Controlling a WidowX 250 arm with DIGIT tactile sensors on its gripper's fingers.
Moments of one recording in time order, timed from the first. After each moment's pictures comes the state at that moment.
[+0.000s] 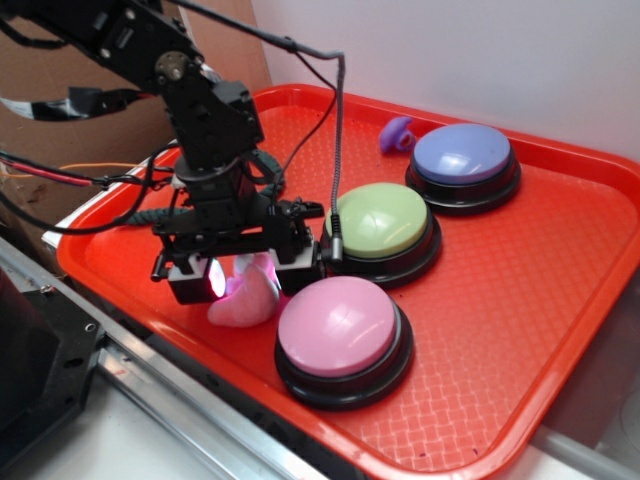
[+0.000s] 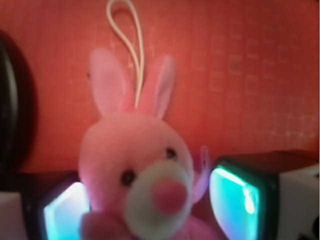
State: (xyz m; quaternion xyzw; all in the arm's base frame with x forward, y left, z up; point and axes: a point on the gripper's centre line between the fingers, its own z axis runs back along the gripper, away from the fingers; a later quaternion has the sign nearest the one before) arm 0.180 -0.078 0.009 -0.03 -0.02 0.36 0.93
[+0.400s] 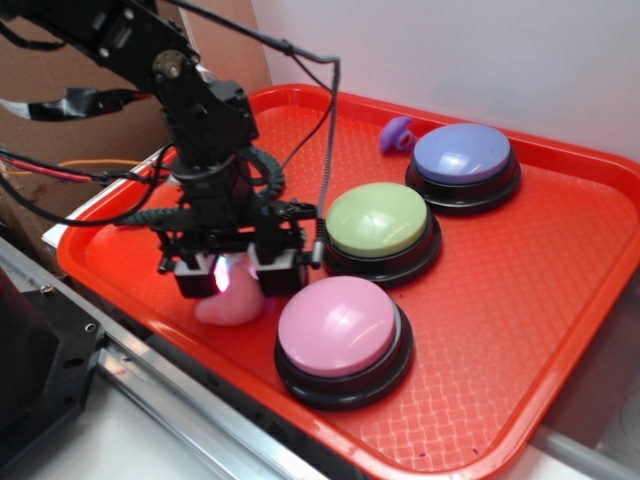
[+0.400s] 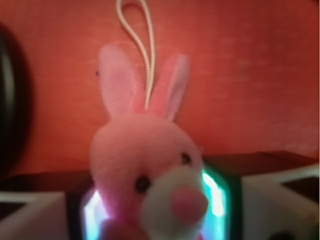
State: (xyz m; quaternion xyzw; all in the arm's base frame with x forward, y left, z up) arm 0.179 -0.067 0.013 -0.04 -0.01 0.32 0.95
